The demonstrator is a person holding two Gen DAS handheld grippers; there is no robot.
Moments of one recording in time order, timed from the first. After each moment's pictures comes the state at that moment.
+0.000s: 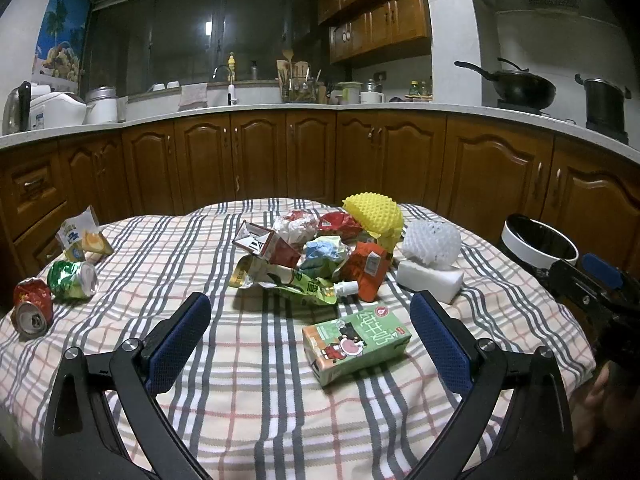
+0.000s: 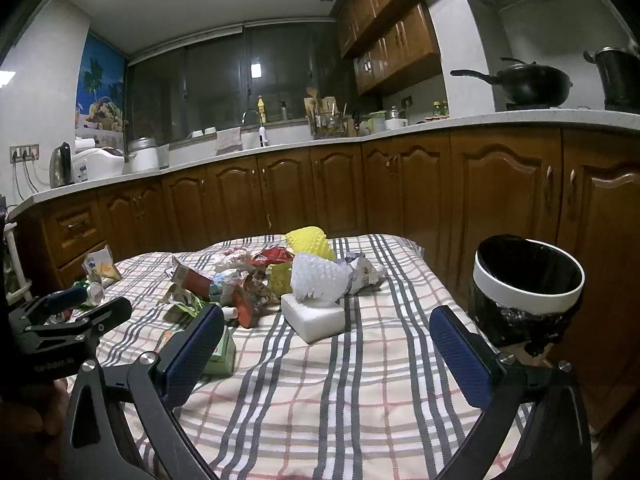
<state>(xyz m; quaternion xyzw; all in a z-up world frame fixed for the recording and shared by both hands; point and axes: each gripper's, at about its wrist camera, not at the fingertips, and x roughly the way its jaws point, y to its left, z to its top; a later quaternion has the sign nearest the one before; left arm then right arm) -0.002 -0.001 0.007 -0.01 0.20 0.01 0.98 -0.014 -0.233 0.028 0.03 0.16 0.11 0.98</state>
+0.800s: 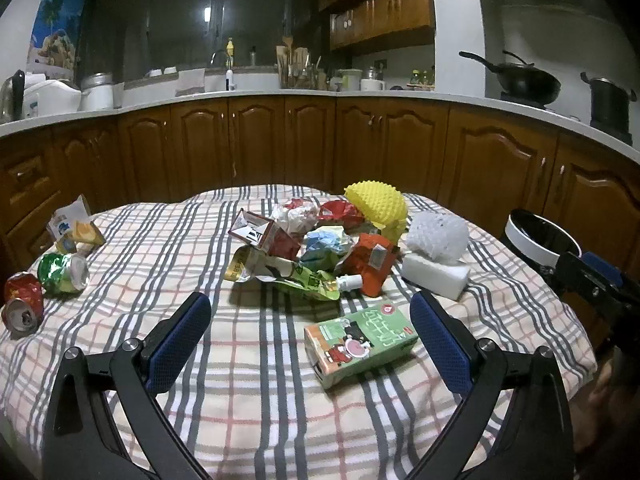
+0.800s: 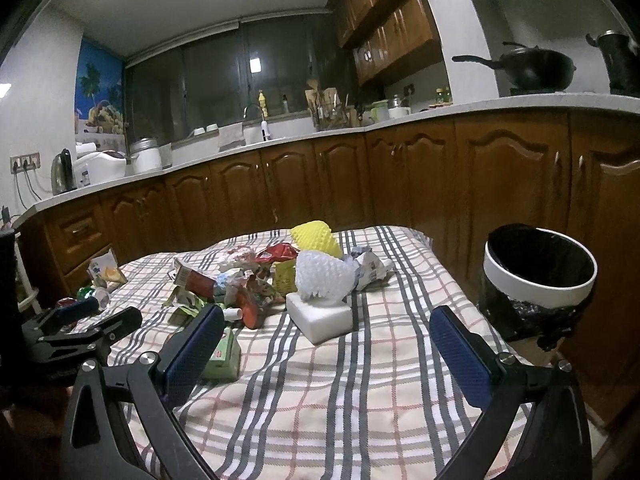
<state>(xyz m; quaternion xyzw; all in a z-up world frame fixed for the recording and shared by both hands) 0.021 0.005 0.001 -0.01 0.23 0.00 0.97 0.000 -0.230 0.029 0.04 0.19 0.12 0.97</state>
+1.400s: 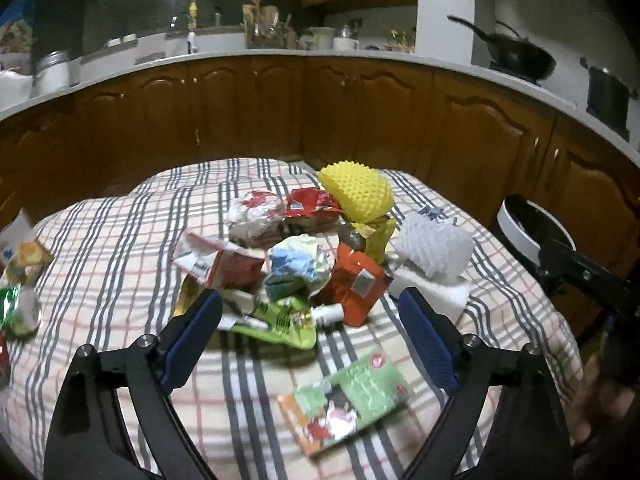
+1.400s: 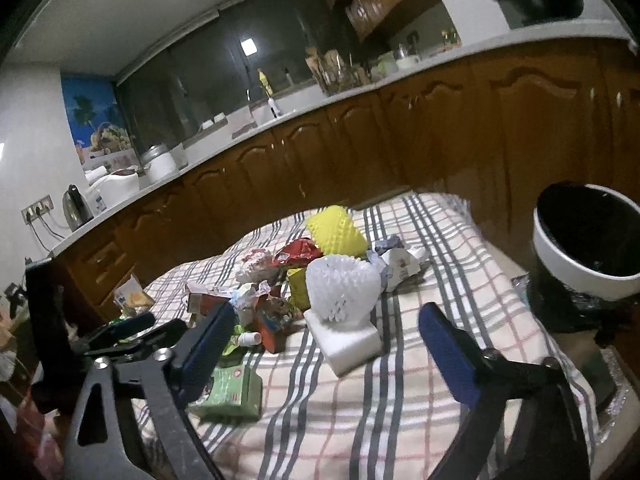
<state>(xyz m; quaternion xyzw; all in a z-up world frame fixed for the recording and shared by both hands) 0.114 -0.005 0.013 0.00 0.31 -0.06 0.95 0.089 -0.248 0.030 0.14 0.28 0.19 0.93</state>
